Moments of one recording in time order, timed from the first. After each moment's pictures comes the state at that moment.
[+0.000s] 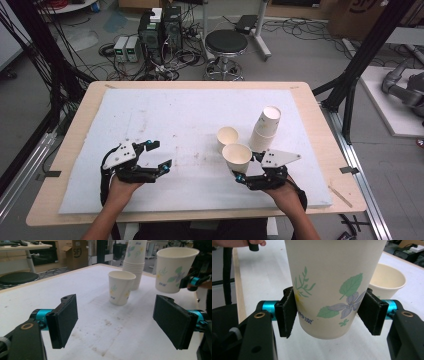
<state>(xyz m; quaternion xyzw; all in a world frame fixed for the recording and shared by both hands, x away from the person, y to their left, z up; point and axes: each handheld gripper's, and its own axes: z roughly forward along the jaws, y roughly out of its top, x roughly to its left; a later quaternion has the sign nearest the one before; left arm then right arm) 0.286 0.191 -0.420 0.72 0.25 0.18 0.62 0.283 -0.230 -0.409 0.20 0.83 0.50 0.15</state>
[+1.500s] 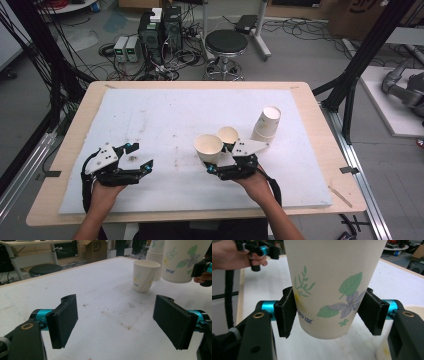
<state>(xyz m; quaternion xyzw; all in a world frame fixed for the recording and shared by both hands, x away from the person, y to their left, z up) 0.274 0.234 -0.426 0.72 0.30 0.23 0.58 0.310 -0.155 -0.406 0.18 0.81 0.54 0.12</state>
